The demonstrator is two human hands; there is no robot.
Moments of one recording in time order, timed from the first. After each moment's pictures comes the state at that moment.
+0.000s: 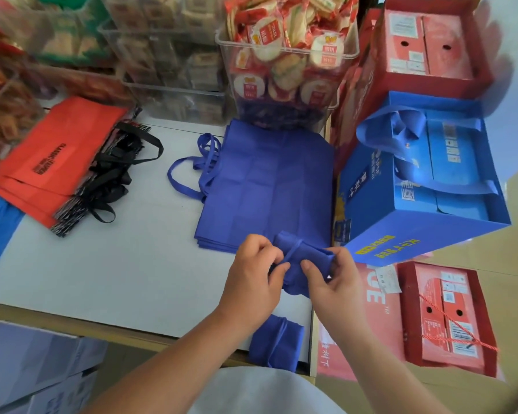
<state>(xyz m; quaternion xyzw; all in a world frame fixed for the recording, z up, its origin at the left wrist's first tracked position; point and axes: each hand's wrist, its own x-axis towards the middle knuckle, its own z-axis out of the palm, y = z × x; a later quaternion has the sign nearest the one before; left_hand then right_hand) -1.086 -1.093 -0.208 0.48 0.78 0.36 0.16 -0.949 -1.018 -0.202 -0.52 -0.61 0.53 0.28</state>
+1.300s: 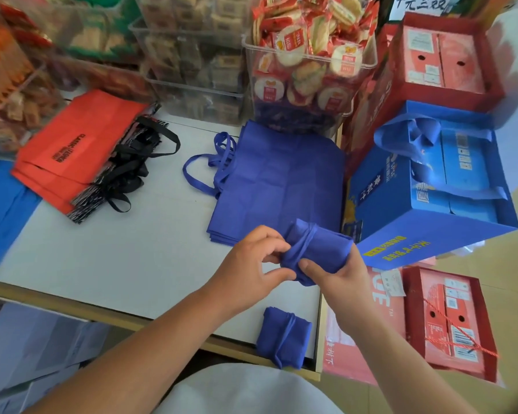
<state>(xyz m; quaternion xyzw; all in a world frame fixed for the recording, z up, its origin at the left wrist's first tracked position) -1.124 -1.117 -0.174 0.48 0.68 0.42 0.35 -0.959 -1.020 -0.183 -0.54 -0.56 0.58 0.22</state>
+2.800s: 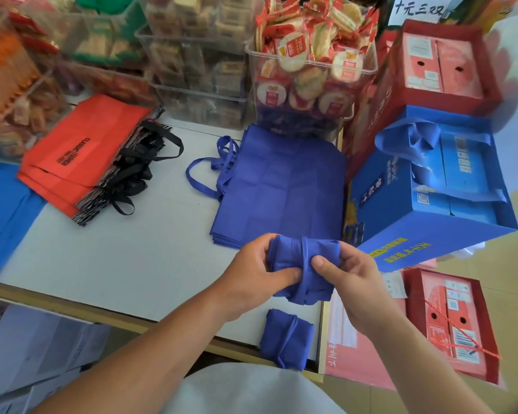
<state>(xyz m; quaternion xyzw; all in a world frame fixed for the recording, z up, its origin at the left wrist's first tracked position) -1.118 -1.119 -0.163 0.27 0.63 0.50 0.53 -0.952 -1.010 -0.170 -0.42 -0.53 0.70 0.21</state>
